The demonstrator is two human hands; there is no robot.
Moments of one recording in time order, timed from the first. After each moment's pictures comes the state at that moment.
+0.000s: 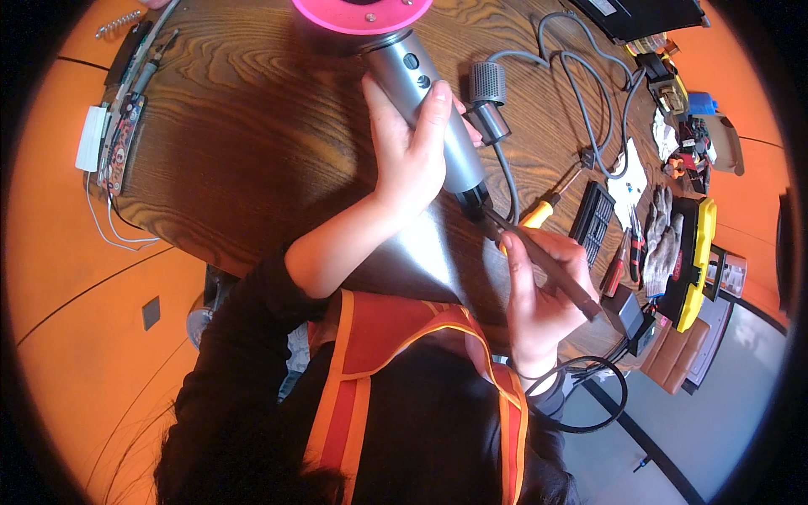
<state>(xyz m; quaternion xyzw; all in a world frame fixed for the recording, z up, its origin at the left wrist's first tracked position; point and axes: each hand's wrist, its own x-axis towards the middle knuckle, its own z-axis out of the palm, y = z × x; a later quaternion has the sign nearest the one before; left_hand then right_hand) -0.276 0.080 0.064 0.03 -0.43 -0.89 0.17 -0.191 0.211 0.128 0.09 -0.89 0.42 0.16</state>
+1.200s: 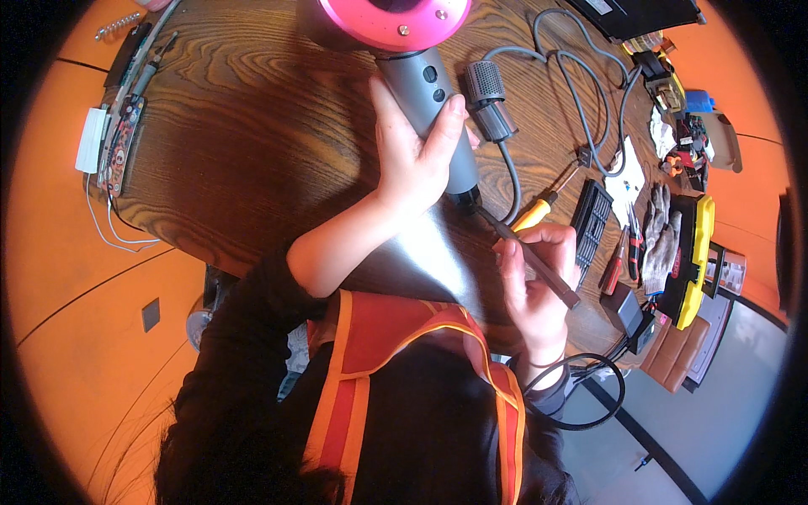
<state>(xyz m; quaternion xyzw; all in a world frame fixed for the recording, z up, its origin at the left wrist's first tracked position) -0.274 0.082 0.062 0.00 -0.48 -0.86 0.19 -0.191 0.231 0.117 0.12 -0.89 0.43 0.02</state>
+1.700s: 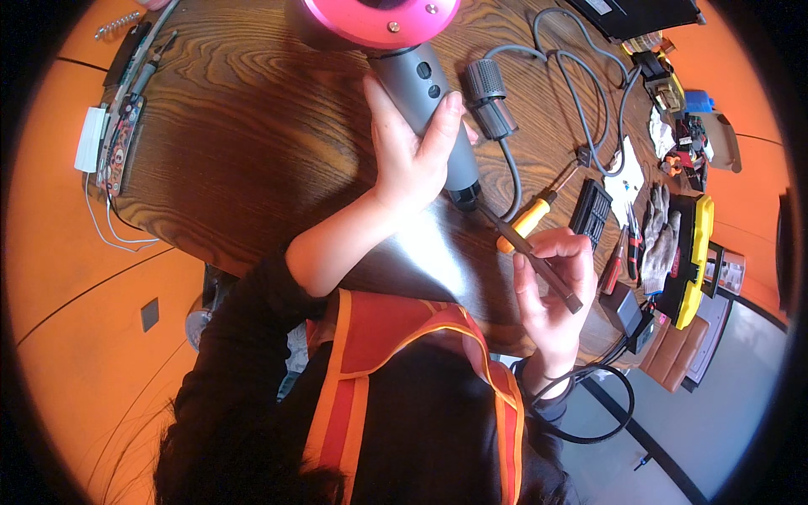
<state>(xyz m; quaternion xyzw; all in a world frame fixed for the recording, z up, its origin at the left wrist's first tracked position) -0.275 0.079 0.059 -0.04 -0.53 -0.82 0.21 -0.196 0.237 0.126 0.15 -0.86 0.48 0.08</state>
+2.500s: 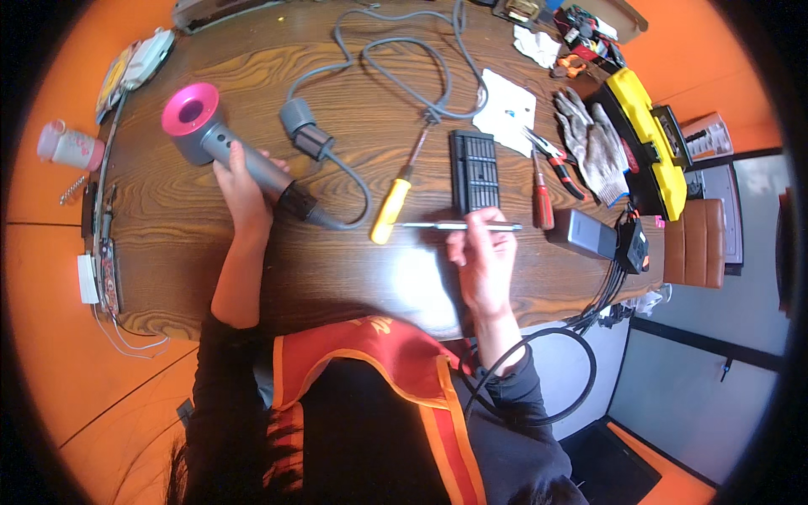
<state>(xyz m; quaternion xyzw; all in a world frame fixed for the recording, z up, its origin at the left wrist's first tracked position) -0.296 0.070 0.054 0.11 -0.54 -0.82 0.10 -0.161 0.309 0.081 -0.15 -0.49 0.85 0.10</state>
